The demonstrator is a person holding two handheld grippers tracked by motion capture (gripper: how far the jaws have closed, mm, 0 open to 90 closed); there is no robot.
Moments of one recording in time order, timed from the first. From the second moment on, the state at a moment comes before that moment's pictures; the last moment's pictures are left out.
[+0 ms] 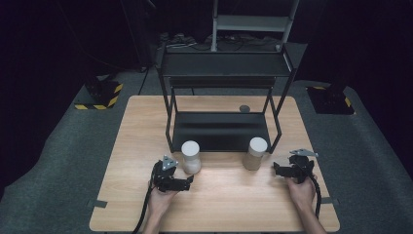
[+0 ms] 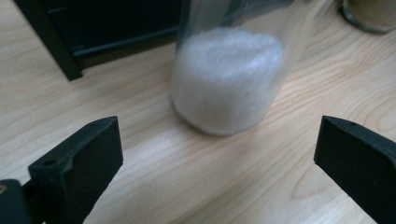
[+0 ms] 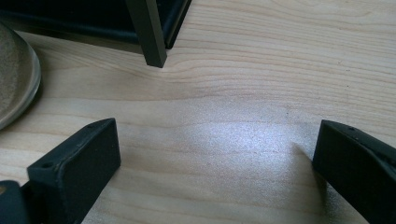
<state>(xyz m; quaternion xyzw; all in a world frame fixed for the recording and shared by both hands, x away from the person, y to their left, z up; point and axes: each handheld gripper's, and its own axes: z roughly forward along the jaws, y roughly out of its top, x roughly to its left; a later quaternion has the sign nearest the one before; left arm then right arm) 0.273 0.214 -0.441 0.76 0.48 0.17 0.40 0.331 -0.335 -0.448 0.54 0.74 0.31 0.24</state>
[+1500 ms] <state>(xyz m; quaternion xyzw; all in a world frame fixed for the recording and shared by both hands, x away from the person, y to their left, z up) 0.286 0.175 -0.448 0.71 0.49 0.23 0.45 0.330 -0.335 -0.448 0.54 0.74 0.31 0.24</state>
